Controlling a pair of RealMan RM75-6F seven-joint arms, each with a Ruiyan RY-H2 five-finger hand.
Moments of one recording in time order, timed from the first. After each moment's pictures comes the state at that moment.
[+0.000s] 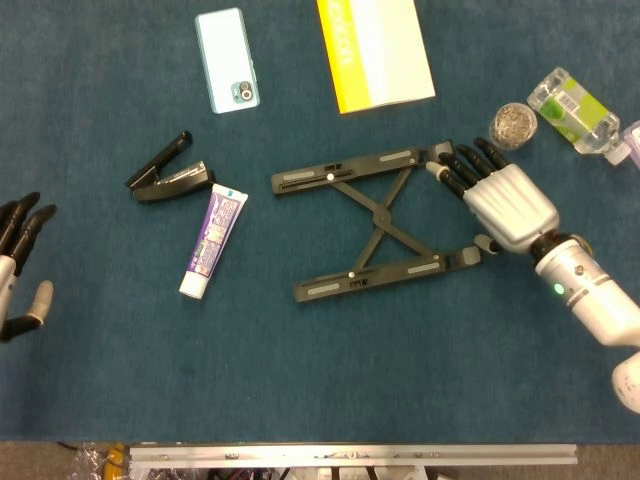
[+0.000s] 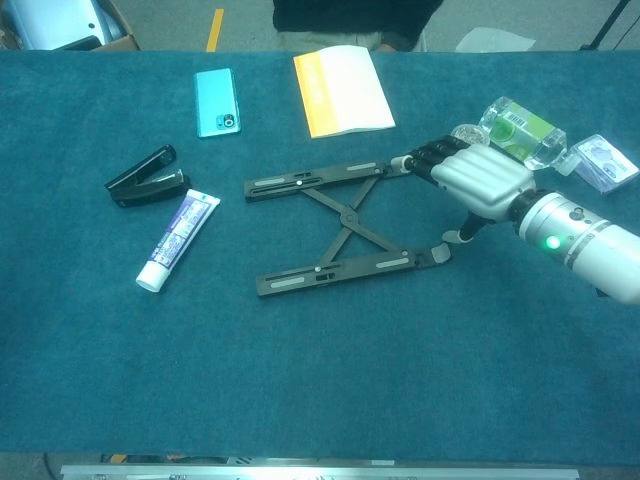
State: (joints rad) left arm -0.14 -0.99 0.07 -1.80 1.56 1.32 0.03; right arm 0.62 -1.57 0.02 -1.35 -1.37 0.92 -0.38
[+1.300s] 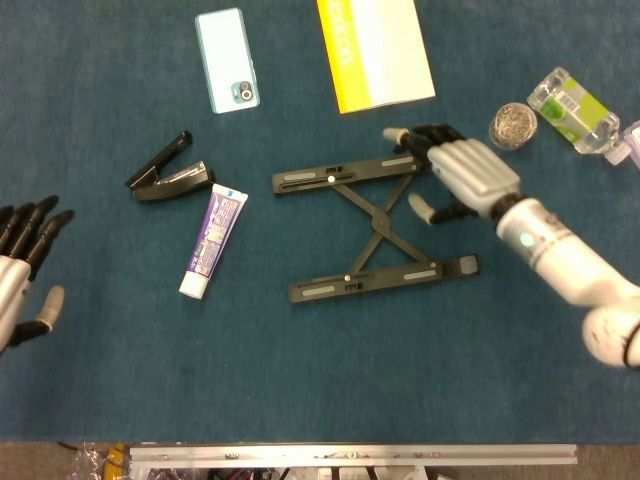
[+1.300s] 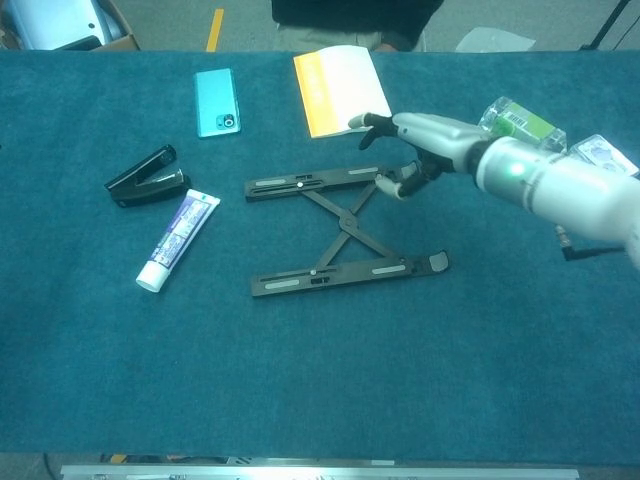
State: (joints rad) left arm -0.16 -0.95 0.09 -1.87 1.60 1.31 0.08; right arm 0.78 -1.50 0.23 -1.51 -1.03 0.65 -0.11
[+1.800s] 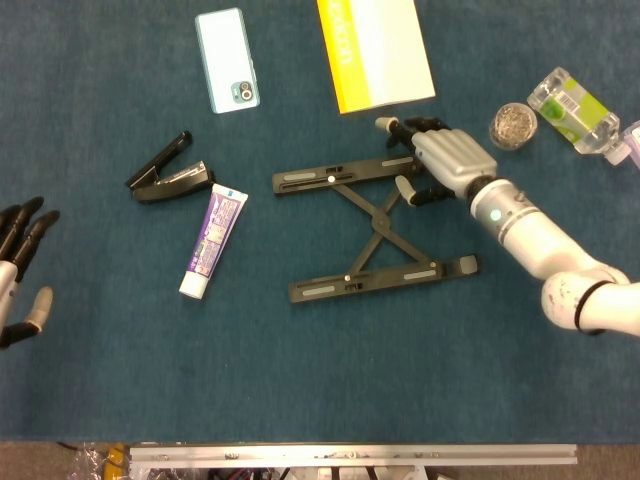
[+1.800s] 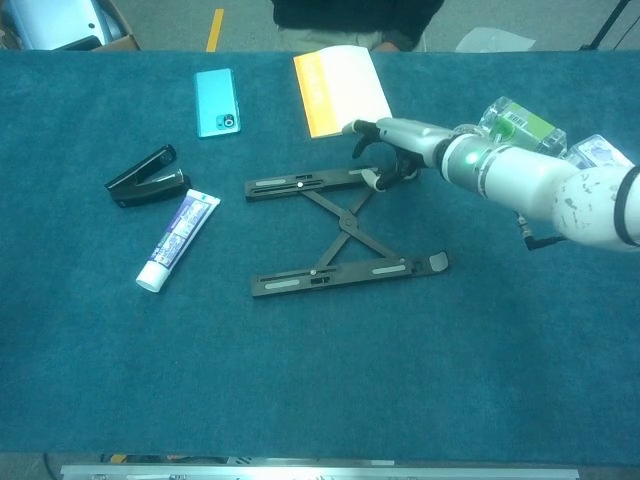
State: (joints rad) left arm -0.15 -0.94 0.09 -1.85 1.59 1.32 0.06; right arm 0.92 -1.61 0.19 -1.33 -0.80 0.58 -0.16
